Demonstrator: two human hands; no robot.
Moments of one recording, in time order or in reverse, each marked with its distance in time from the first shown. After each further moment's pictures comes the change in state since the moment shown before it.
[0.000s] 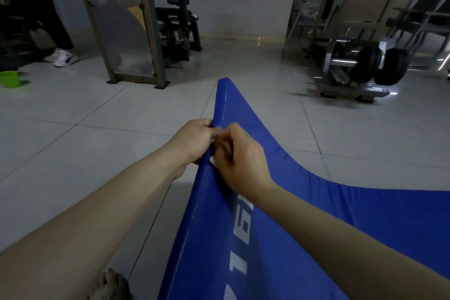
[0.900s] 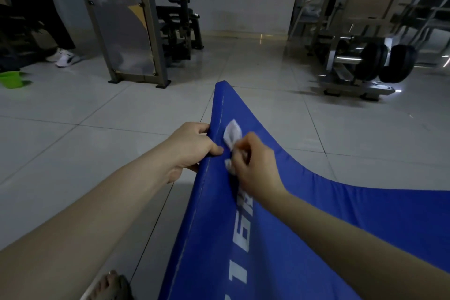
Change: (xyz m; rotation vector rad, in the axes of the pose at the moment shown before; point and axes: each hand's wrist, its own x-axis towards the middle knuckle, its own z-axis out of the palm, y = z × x) left_hand -0.001 -0.005 -0.009 -0.058 -0.112 -0.074; right_hand -0.007 0.041 0.007 0.186 0.012 0.271
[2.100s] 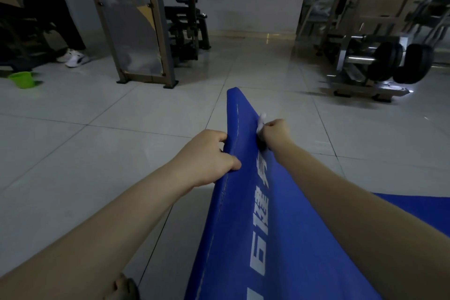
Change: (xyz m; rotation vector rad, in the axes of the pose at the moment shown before) left_hand -0.003 -0.004 0.002 0.265 0.003 0.111; right_hand 0.124 0.057 0.007 -0.068 0.129 0.474
